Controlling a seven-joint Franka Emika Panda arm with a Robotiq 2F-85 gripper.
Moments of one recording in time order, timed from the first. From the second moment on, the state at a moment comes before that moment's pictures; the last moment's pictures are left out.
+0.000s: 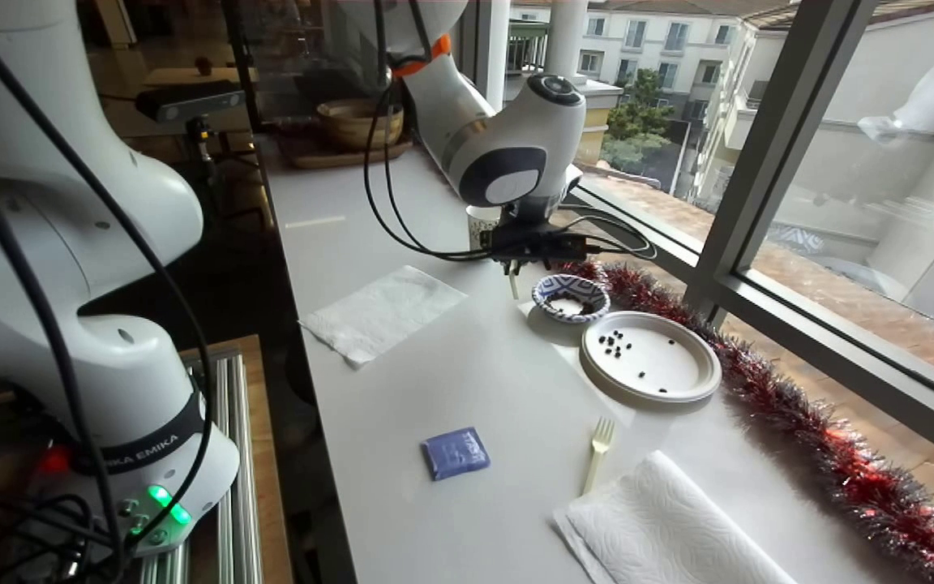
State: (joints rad) arm -0.93 0.39 1.05 -2.34 0.00 2.74 -1.10
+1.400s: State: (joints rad) arm -0.63 0.31 0.80 -2.35 0.18 2.72 -1.19
